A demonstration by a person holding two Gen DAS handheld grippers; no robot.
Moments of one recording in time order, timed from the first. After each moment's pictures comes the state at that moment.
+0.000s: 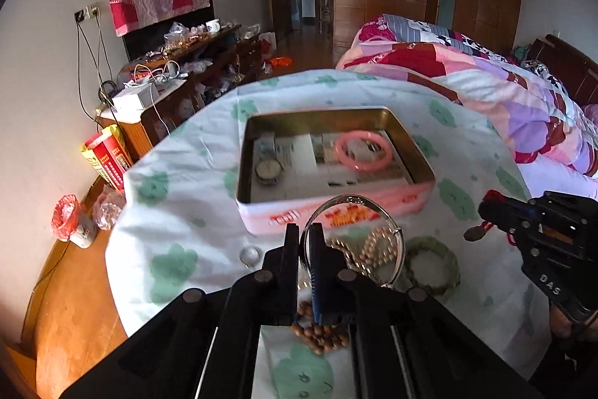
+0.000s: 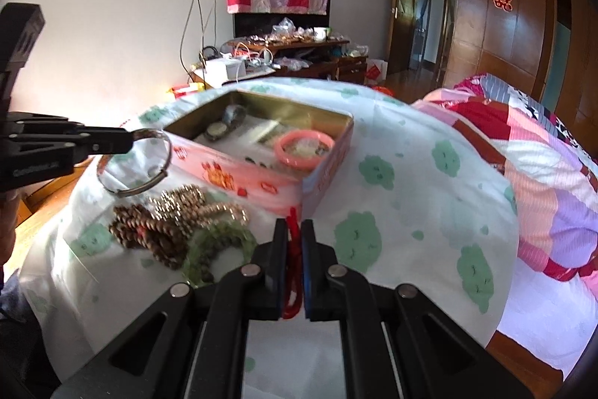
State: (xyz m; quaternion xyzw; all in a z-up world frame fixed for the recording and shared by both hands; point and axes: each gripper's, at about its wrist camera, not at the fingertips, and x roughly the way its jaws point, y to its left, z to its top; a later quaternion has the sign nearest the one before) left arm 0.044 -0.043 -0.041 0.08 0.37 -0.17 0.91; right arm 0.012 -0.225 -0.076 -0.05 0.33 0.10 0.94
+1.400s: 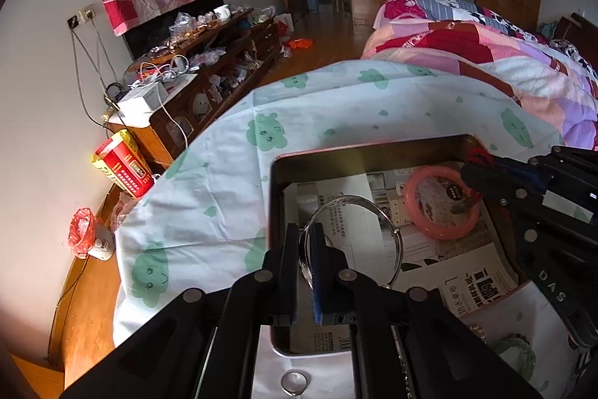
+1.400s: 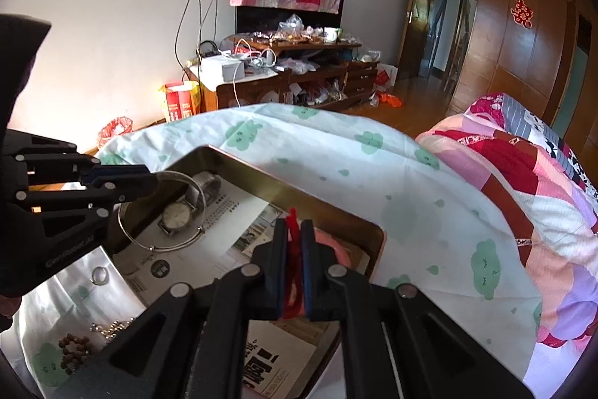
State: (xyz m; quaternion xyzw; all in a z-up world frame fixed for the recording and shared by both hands) left arm 0.172 -0.068 -0.068 0.13 0.41 -0.13 0.89; right arm 0.151 -0.194 -0.068 -0.08 0.34 0.11 0.93
